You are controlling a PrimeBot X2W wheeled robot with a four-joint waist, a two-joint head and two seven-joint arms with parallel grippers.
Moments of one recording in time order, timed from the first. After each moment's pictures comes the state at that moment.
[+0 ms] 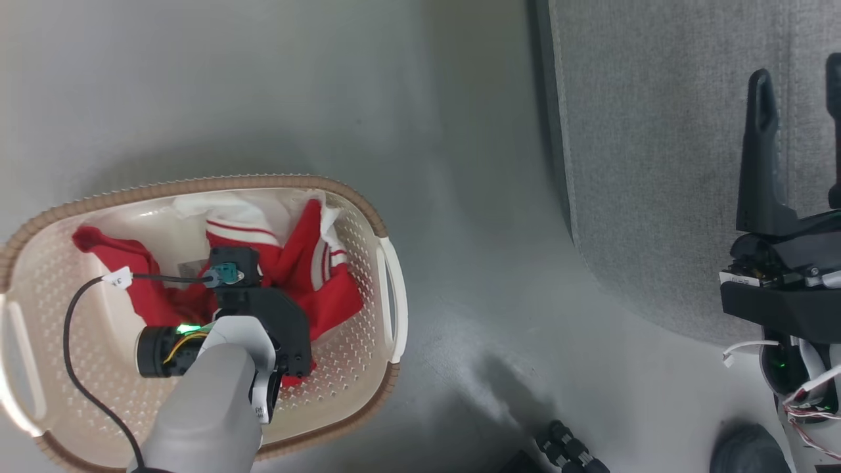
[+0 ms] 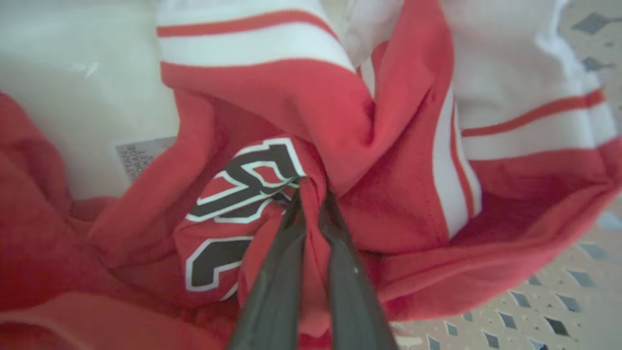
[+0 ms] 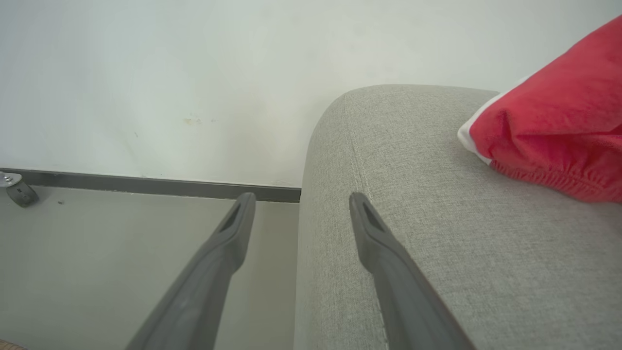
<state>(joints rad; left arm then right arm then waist) -0.80 0.05 -0.44 1.09 -0.51 0.10 0.08 -0.46 -0.27 0.13 -0.23 0.32 -0.01 -0.18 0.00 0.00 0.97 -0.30</state>
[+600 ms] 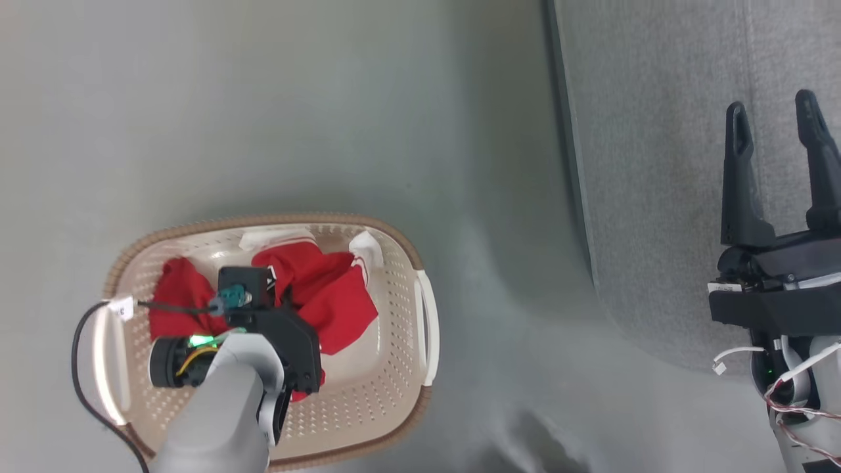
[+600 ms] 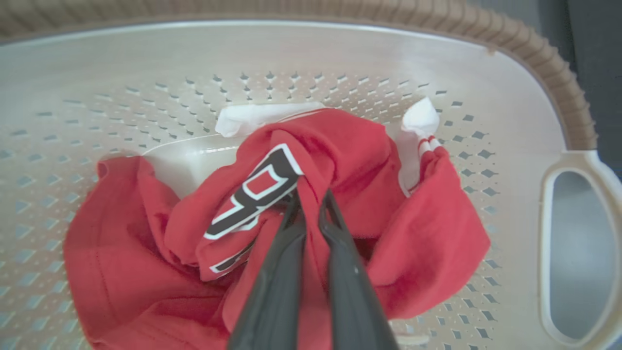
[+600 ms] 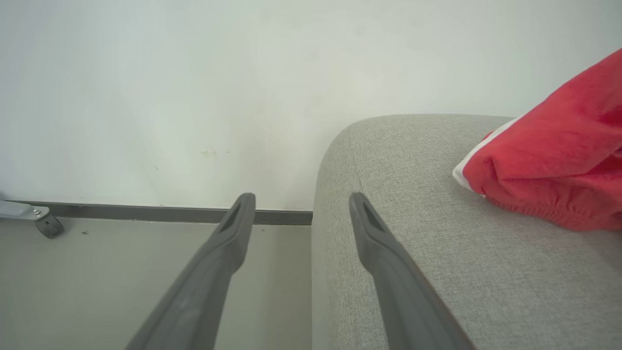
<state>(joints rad) -0.77 0.04 -0.49 1.08 -0.55 0.06 -0.06 -0.45 -0.27 0.14 -0.10 0.32 0.00 -0.20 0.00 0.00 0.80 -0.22</state>
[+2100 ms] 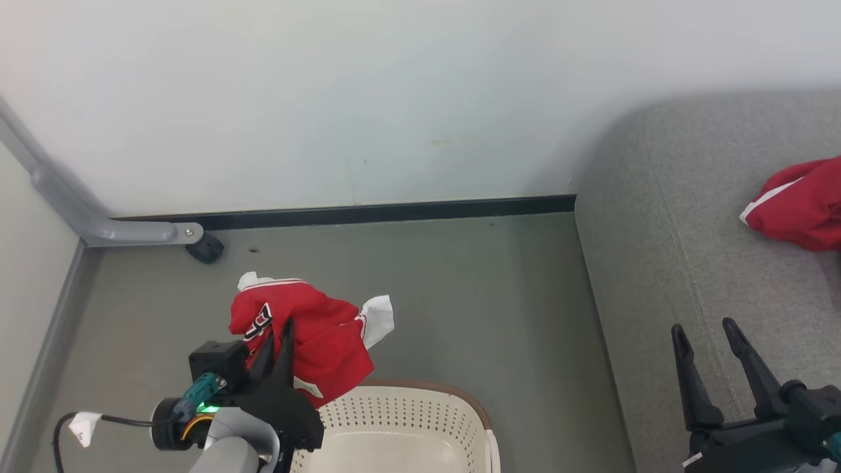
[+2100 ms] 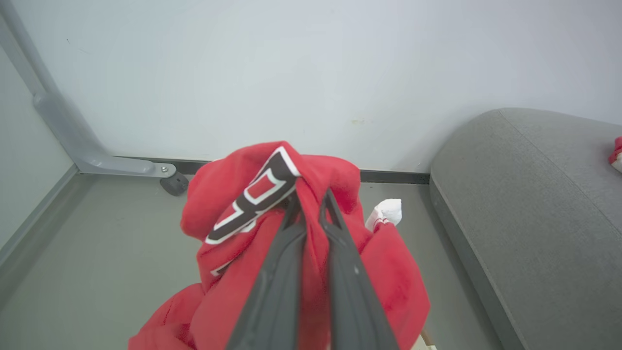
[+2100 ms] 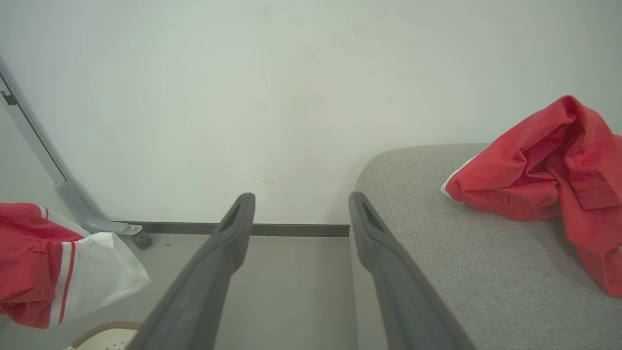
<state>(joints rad) -0.47 0.09 -0.42 0.73 -0.59 0.05 -0.25 -0.10 -0.27 0.17 0.10 0.33 0.01 -0.19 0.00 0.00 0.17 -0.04</state>
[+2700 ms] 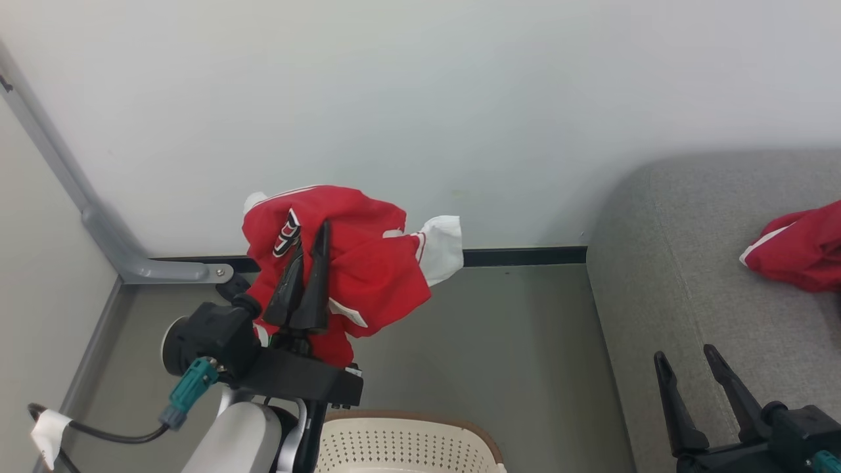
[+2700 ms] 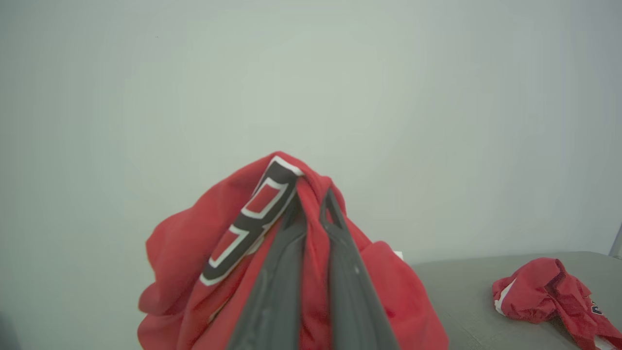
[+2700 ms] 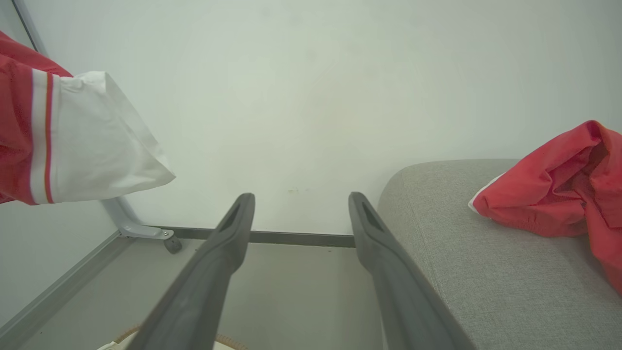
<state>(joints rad) -0.40 0.10 -0.39 0.15 -0.50 0.08 -0.25 -0.03 -0.26 0.20 0.05 0.34 0.00 -0.15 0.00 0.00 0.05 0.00</state>
